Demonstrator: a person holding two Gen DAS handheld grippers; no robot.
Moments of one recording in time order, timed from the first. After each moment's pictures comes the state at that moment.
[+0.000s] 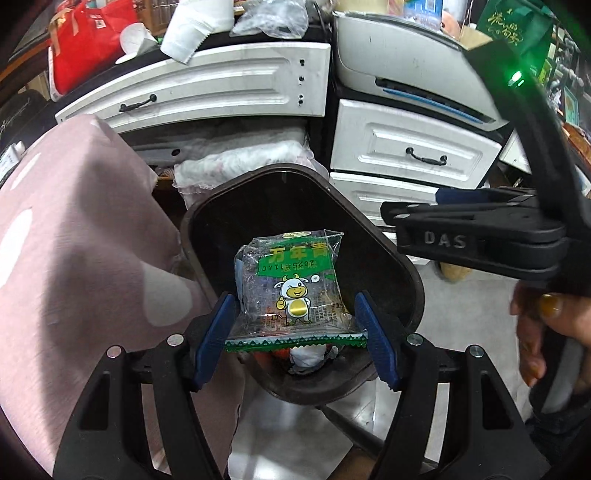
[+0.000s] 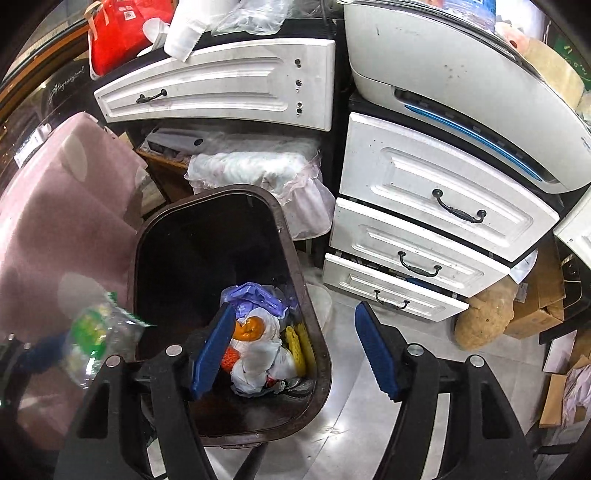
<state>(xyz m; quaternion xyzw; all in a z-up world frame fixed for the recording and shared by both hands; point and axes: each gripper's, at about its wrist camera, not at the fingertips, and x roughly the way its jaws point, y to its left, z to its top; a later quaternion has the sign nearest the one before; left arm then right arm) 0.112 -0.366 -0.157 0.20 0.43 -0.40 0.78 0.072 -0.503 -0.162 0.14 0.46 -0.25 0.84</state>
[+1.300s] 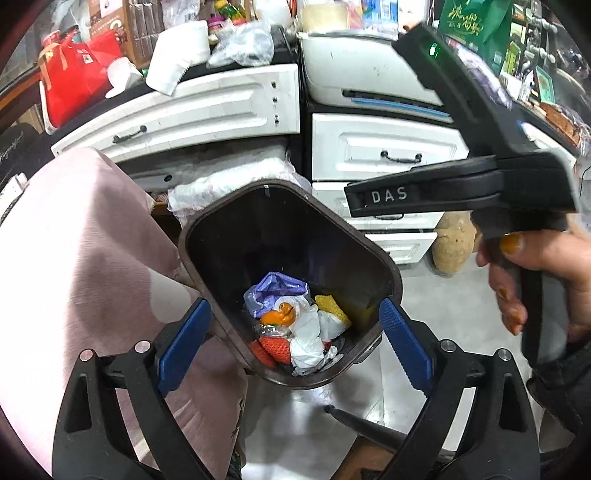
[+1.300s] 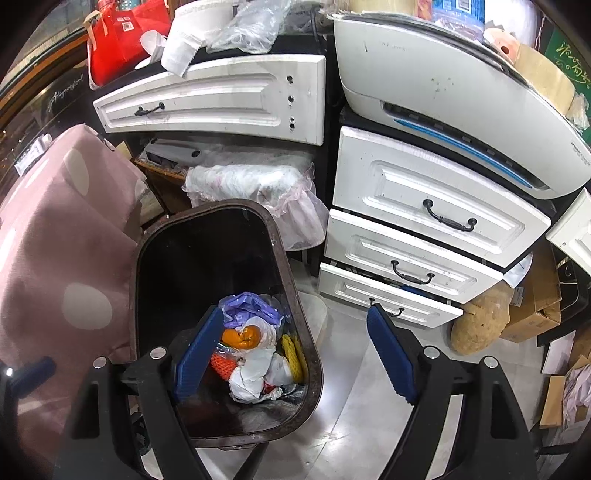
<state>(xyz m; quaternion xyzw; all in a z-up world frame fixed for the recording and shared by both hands) 0.074 -0.343 -0.134 0.22 0.37 -0.43 0.79 0.066 -0.505 -0.147 0.14 0.44 -0.26 0.85</state>
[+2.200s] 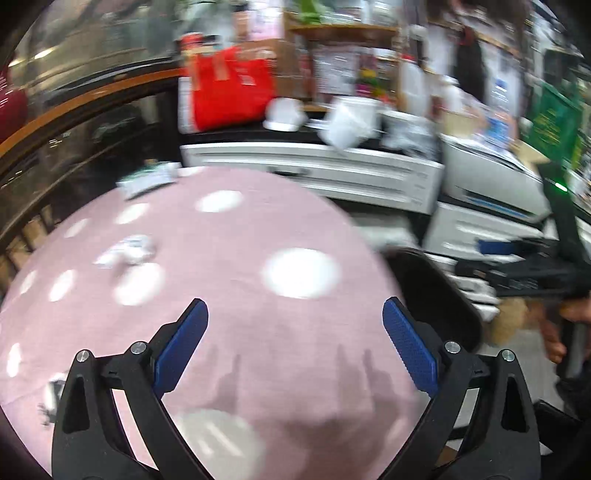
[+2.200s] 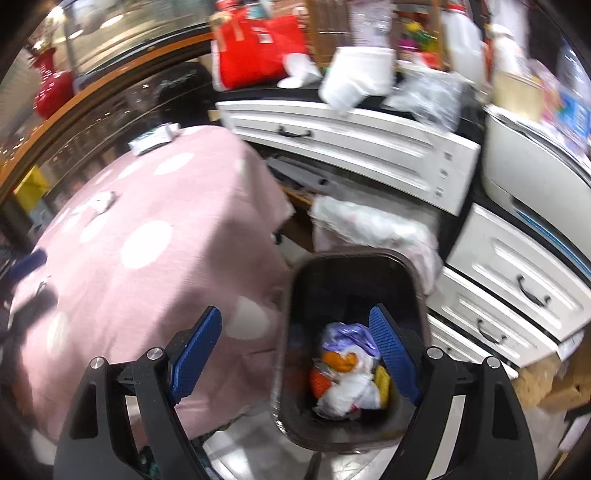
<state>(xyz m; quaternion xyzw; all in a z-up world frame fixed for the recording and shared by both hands) 0.166 -0.153 -0.039 0.13 0.31 -0.29 0.90 0.113 -0.397 -0.081 0.10 0.40 -0.07 0.91</state>
